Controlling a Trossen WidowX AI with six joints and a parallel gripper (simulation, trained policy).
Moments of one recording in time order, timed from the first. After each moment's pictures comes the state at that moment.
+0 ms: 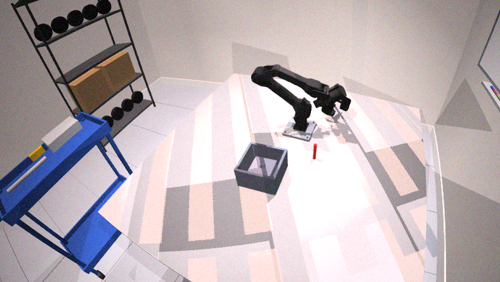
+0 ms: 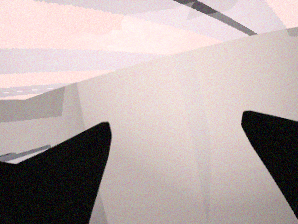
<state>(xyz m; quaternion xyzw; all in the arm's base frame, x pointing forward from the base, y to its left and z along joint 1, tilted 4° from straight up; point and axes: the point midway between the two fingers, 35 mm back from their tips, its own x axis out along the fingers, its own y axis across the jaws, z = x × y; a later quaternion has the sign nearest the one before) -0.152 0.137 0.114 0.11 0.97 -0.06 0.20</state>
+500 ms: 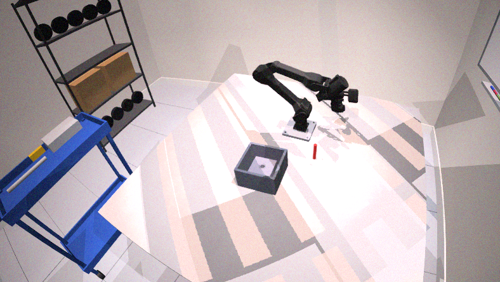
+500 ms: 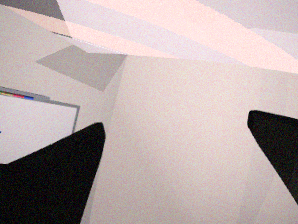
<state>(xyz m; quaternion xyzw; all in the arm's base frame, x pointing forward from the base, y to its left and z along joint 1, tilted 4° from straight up) -0.123 0.190 0.159 0.21 0.93 0.13 0.26</state>
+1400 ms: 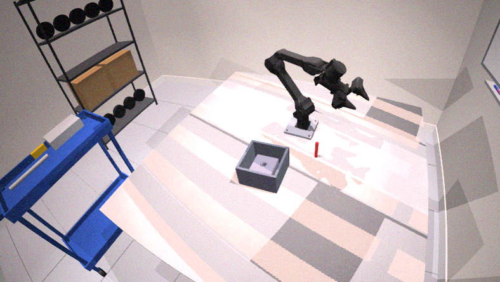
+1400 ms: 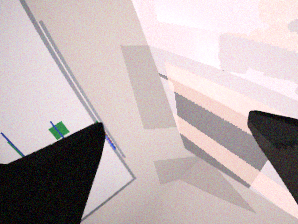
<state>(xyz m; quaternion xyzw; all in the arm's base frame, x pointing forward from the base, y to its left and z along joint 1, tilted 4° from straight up) 0.024 0.243 0.236 0.38 0.70 0.30 0.53</state>
